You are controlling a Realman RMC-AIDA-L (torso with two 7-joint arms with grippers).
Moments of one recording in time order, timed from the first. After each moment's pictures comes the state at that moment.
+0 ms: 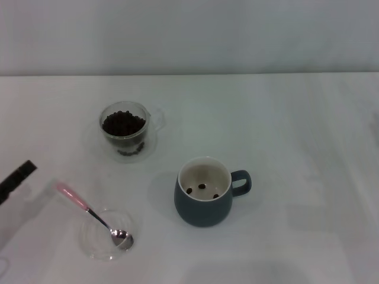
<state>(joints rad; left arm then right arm) -0.24 -2.04 0.85 0.29 -1.87 -1.23 1.57 0.36 2.01 0.27 0.21 -1.43 -1.49 0.19</state>
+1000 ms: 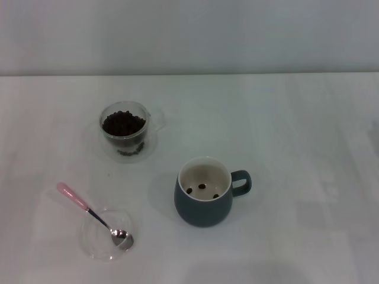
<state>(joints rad) -0.31 -2.08 0.38 0.14 -2.15 -1.34 2.79 0.34 2.01 0.26 0.21 -1.43 -1.34 0.18</state>
